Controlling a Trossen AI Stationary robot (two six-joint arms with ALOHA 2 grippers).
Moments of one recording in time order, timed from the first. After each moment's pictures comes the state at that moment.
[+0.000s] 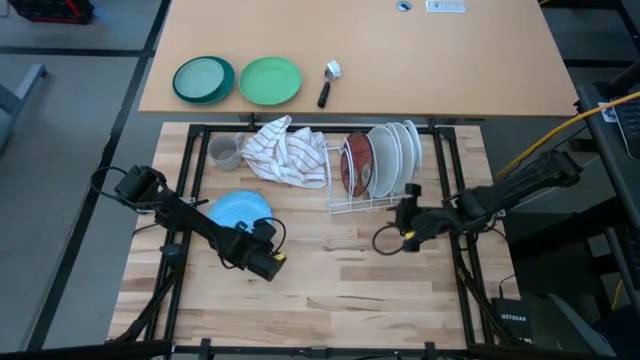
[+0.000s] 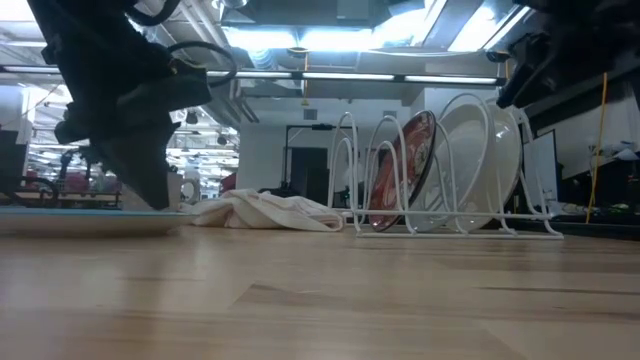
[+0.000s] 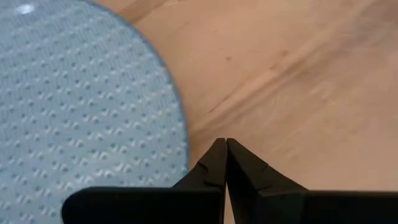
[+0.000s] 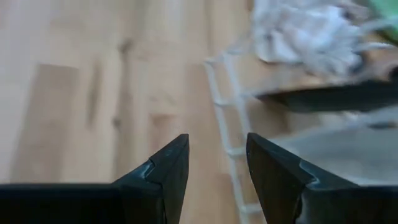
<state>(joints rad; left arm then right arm) -0.46 1.69 0.97 -0.71 -0.50 -1.36 0.41 0.98 0.73 -0.68 0.50 0.17</state>
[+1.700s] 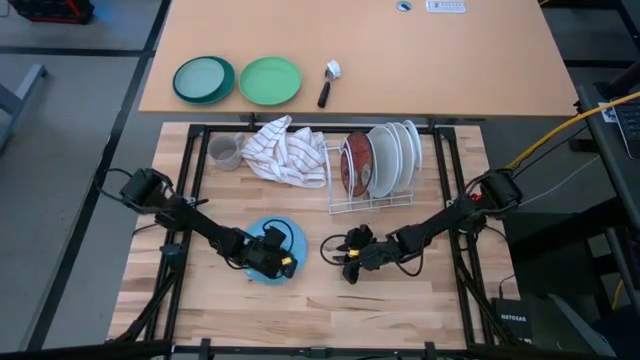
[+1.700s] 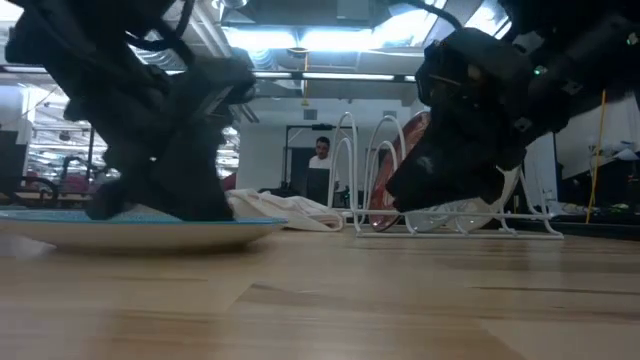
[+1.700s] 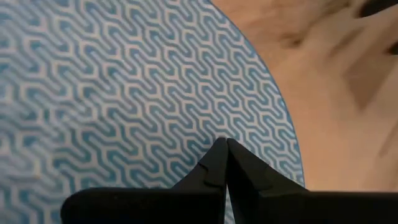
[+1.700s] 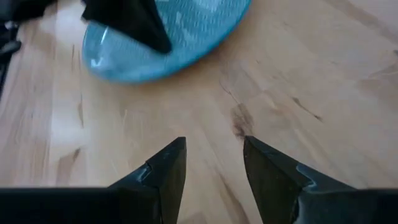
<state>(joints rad) -0.45 1.75 0.76 0.00 -0.43 -1.38 0.41 1.75 0.73 0.33 0.38 0.78</state>
